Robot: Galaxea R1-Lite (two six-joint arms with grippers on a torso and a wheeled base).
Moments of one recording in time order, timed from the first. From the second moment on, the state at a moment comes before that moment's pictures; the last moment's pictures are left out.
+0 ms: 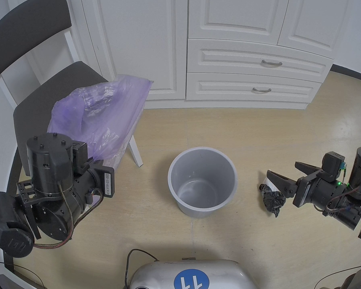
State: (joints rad) left arm -0.67 1.54 -0.59 -0.65 0.62 -0.04; right arm 0.53 1.42 -0.36 -0.92 -0.12 0.17
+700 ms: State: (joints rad) left arm -0.82 1.45 -0.58 -0.62 0.61 -0.05; right arm 0.60 1.73 -0.47 -1.01 -0.10 0.25
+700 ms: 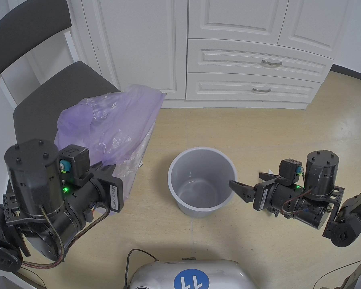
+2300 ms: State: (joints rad) left arm -1.03 1.37 -0.56 -0.72 0.58 -0.07; right arm 0.70 2.09 -0.72 -1.11 -0.11 0.61
